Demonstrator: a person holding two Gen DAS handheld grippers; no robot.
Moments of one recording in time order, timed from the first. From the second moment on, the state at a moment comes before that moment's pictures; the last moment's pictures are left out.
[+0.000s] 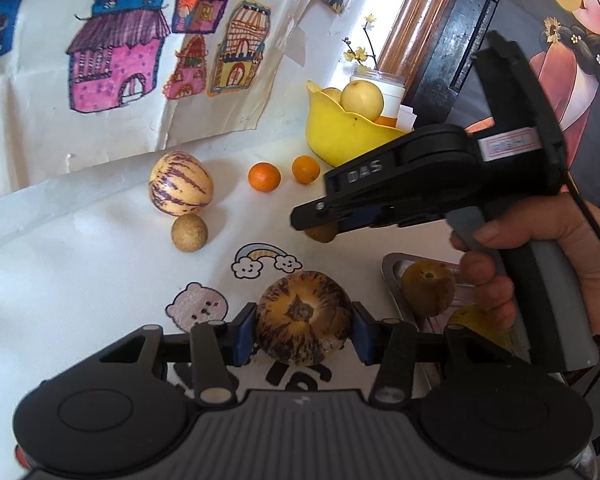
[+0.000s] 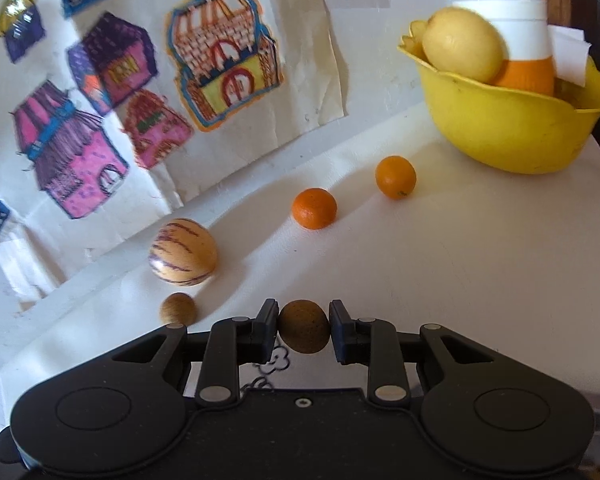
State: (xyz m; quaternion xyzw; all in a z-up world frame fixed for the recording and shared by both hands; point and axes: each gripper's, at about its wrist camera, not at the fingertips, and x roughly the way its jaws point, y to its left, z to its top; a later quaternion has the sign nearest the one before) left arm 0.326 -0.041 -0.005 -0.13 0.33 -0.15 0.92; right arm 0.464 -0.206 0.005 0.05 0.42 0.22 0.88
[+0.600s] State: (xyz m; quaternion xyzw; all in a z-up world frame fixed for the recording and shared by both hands) left arm 0.256 -0.067 0.055 -0.10 0.29 -0.15 0.94; right arm 0.356 -0.255 0.075 0.07 0.36 0.23 0.90
